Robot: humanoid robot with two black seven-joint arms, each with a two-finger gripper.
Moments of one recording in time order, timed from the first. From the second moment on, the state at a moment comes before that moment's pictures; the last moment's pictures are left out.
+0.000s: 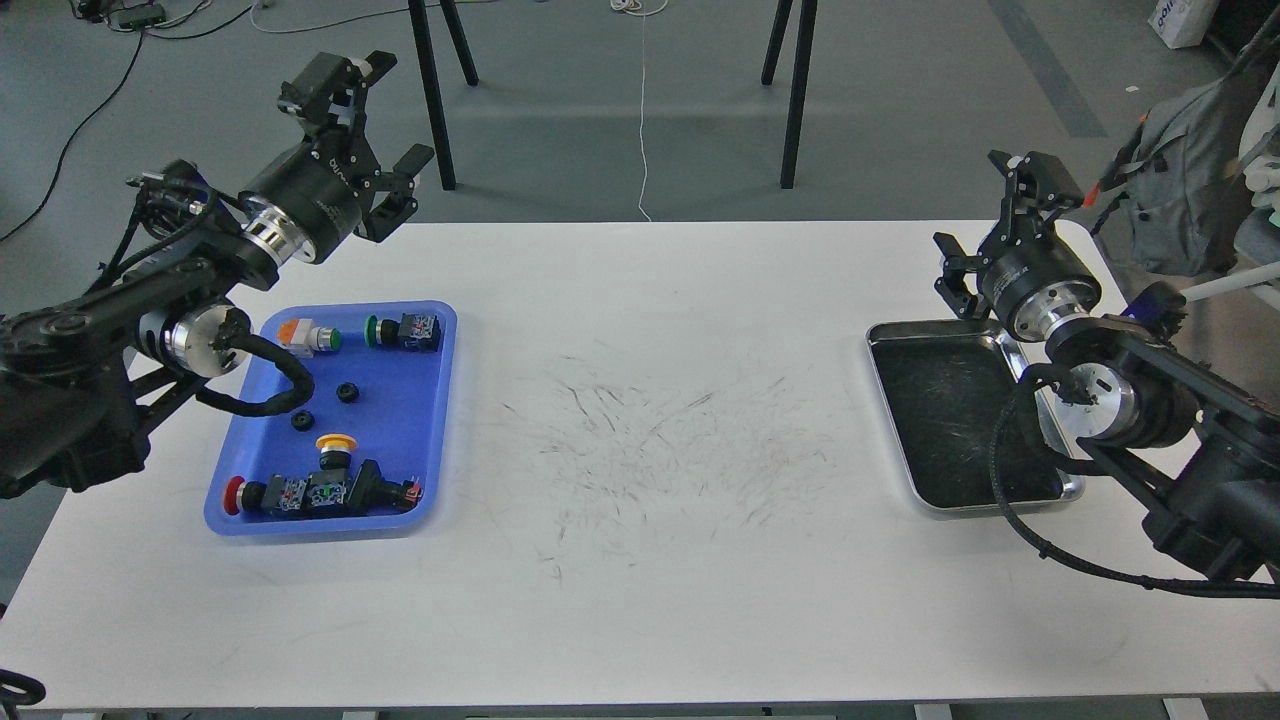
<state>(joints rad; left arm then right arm) -0.97 0.50 -0.28 -0.84 0.10 -0.24 -0.49 0.71 -0.49 0.60 1.01 -0.06 -0.10 0.30</state>
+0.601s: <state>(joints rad) -0.94 0.41 -0.33 -0.82 -0.01 -0.24 -0.49 0.72 -0.47 0.60 1.00 0.01 -0.10 0.30</state>
